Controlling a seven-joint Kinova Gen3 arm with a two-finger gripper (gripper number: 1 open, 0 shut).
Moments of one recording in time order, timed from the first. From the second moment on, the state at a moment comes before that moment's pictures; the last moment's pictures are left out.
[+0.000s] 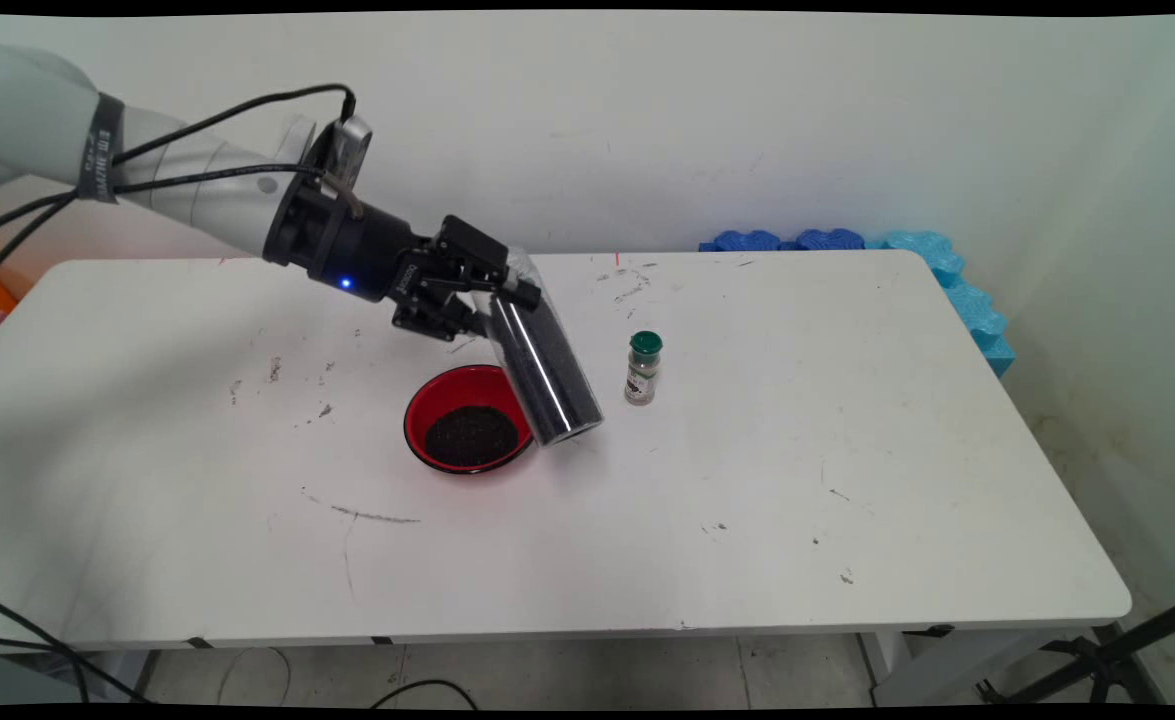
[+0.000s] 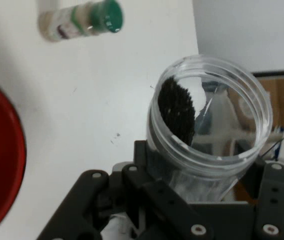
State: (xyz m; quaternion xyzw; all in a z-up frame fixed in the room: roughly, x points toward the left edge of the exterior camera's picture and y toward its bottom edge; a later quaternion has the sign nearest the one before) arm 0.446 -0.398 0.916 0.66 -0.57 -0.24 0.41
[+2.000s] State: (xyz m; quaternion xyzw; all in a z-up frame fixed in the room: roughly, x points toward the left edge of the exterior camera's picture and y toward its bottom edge) arm 0.382 -0.396 0.965 0.22 -0.85 0.06 0.47
